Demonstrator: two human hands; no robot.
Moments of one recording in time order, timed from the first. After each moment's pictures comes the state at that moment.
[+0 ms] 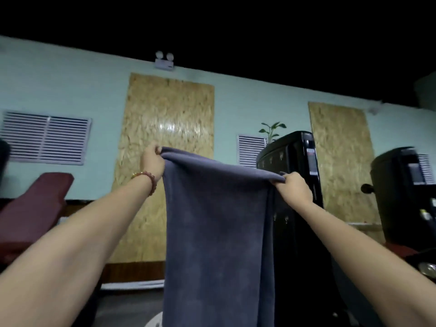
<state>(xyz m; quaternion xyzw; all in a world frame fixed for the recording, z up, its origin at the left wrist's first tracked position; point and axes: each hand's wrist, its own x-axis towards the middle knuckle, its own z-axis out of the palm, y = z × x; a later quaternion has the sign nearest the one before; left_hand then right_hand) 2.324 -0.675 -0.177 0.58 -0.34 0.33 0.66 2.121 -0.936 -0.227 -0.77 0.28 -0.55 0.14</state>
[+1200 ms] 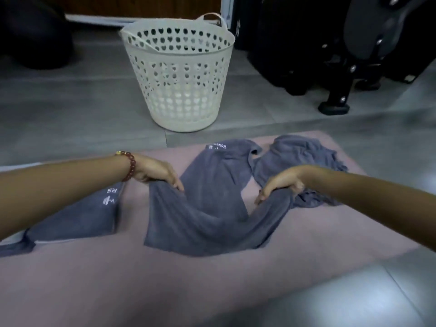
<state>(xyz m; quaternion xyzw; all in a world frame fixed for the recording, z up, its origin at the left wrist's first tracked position) 2.284 -0.645 -0.830 0.74 -0.34 -0.54 0.18 2.035 -0.887 -0.805 -0.66 0.35 0.45 0.49</state>
